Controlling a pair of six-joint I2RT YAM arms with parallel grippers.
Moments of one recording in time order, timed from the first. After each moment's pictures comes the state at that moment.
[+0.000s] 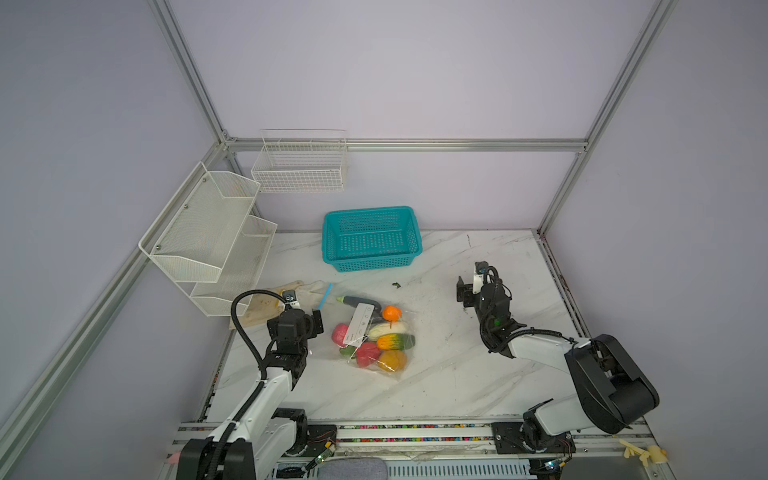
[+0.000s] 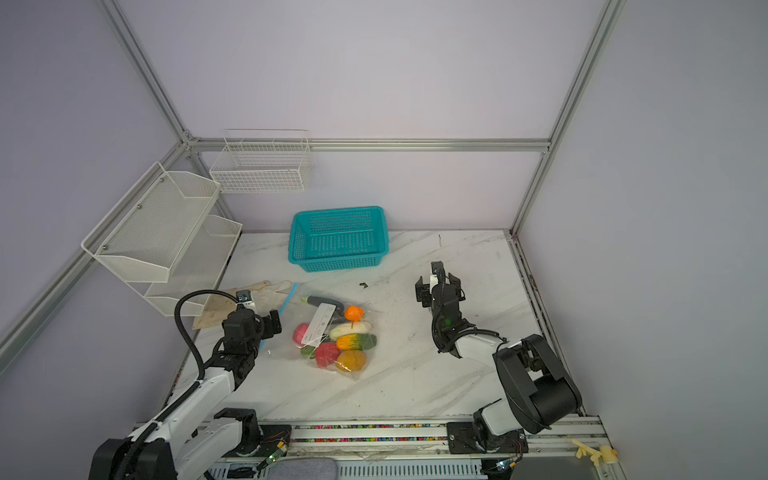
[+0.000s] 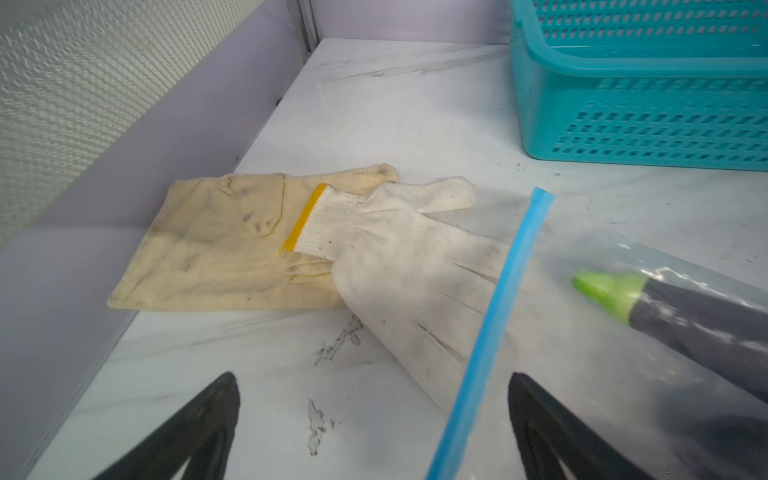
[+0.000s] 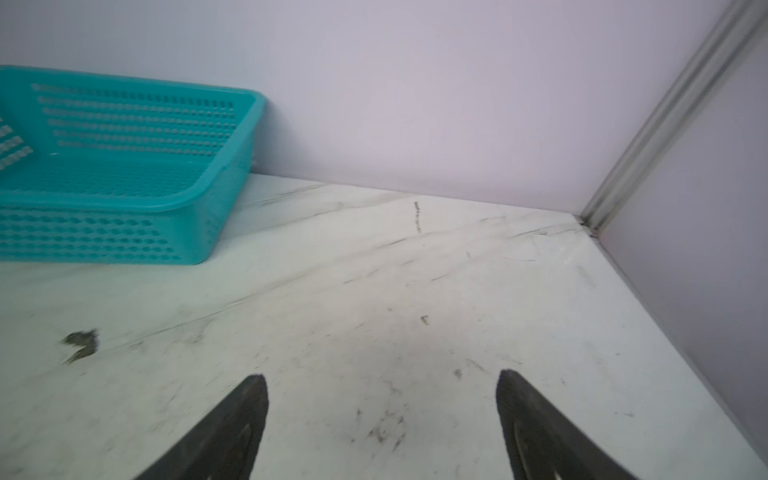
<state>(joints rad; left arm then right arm) -0.04 1.01 0.36 0.13 -0.36 -0.09 0.40 1.50 0.56 0.72 0.43 -0.01</state>
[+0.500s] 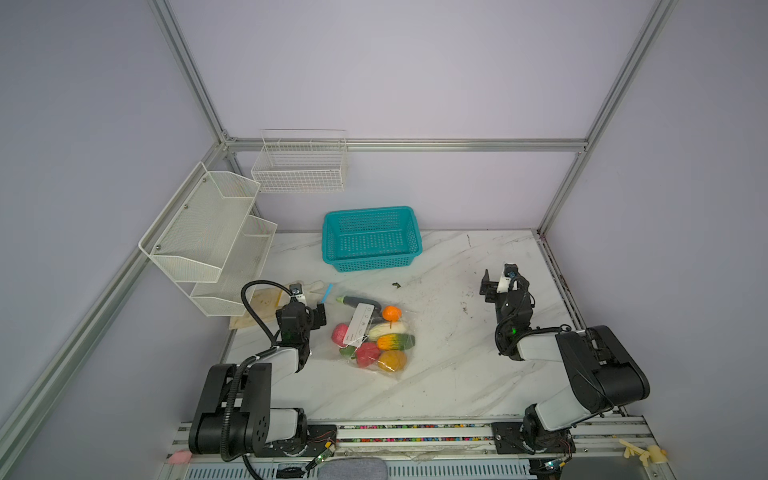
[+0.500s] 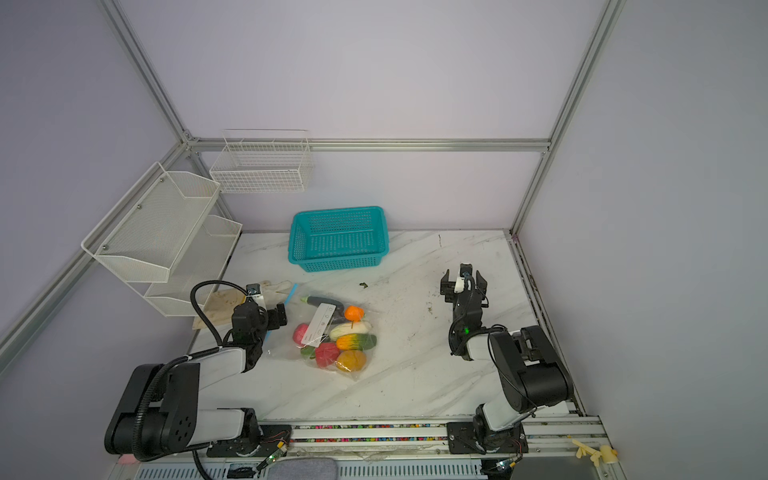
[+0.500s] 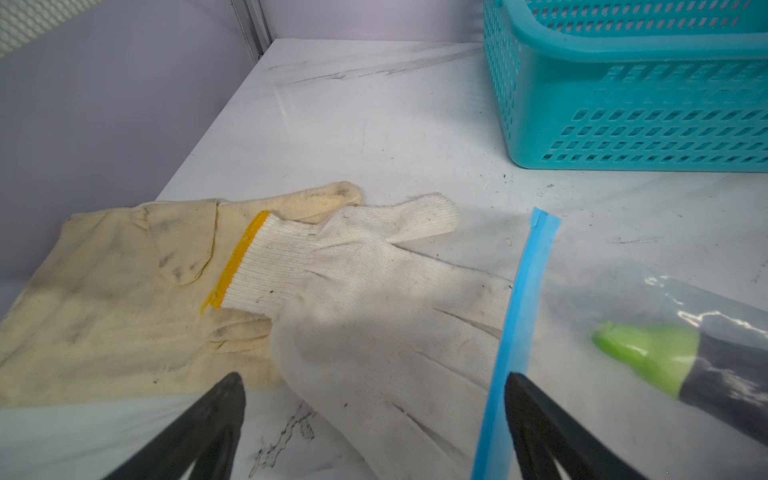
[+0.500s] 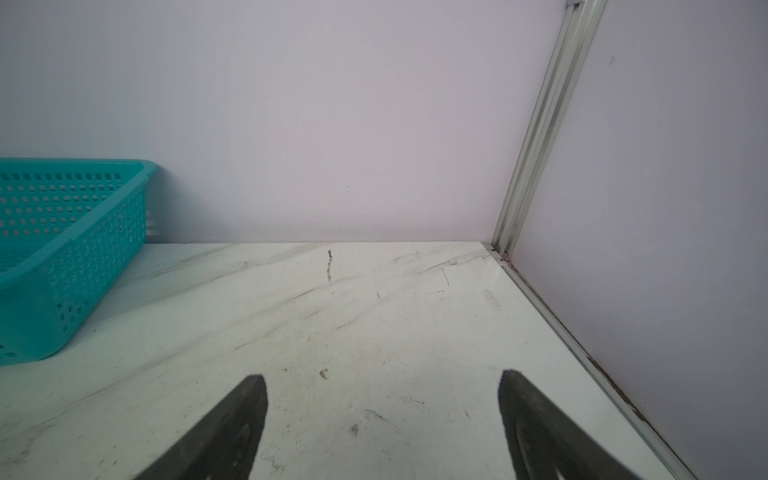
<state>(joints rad) 0.02 1.35 0.36 0.51 -0.21 -0.04 0.23 1.55 0.43 1.10 0.34 -0.06</state>
